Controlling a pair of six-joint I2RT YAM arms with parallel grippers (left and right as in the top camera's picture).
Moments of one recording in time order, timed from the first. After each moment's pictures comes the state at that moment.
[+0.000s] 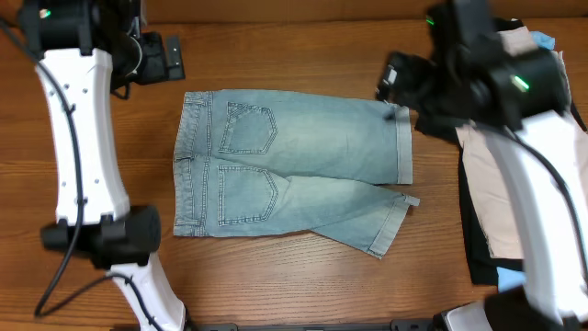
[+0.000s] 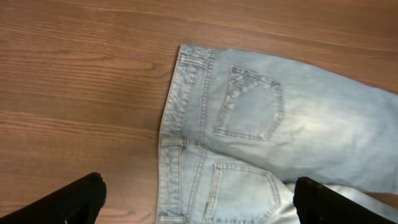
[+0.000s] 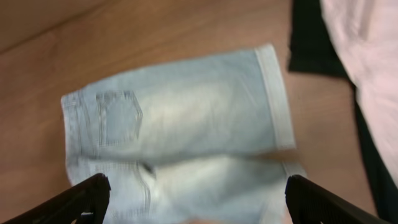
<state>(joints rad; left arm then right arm) 0.06 2.02 2.54 -1.68 0.08 -0.14 0.31 1.62 2.09 -1.50 0.02 0.61</state>
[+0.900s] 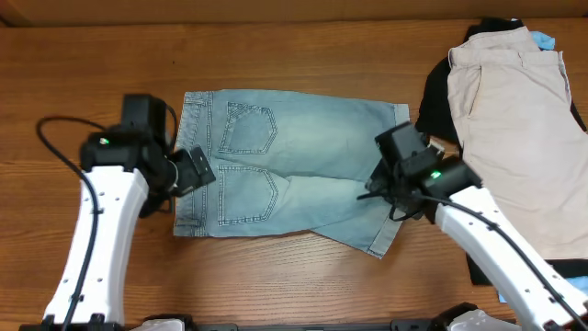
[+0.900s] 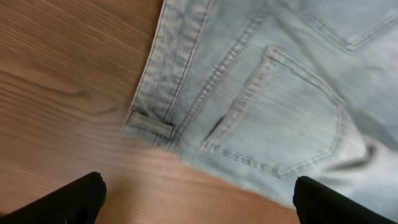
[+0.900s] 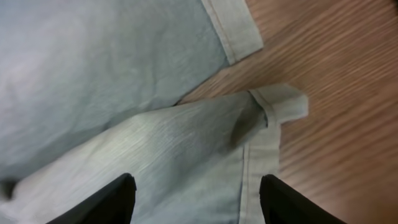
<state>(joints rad) 0.00 1.42 1.17 -1.17 0.05 -0.53 0.43 1.38 0.99 -0.90 0.13 0.98</state>
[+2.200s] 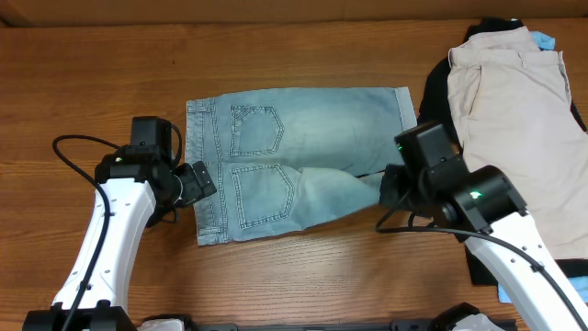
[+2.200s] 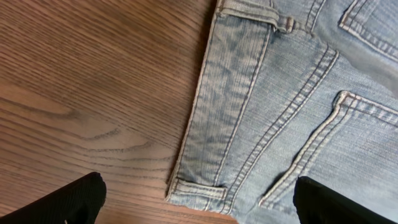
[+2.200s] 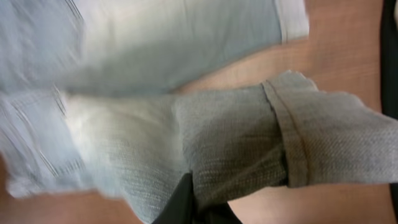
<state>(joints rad) 0.02 1.42 1.01 -0.99 0.02 -0.48 0.46 1.22 1.18 -1.15 0.04 0.62</state>
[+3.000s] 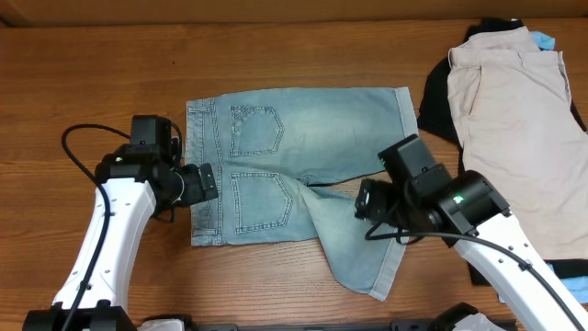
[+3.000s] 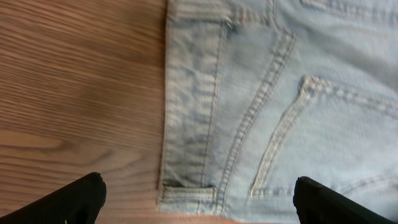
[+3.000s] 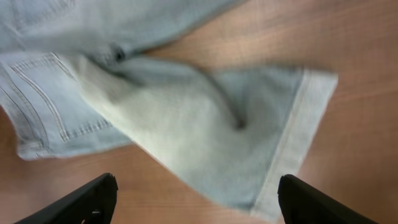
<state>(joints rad) 0.02 1.42 1.01 -0.97 0.08 -0.27 0.51 1.23 1.14 -1.15 -0.06 0.73</state>
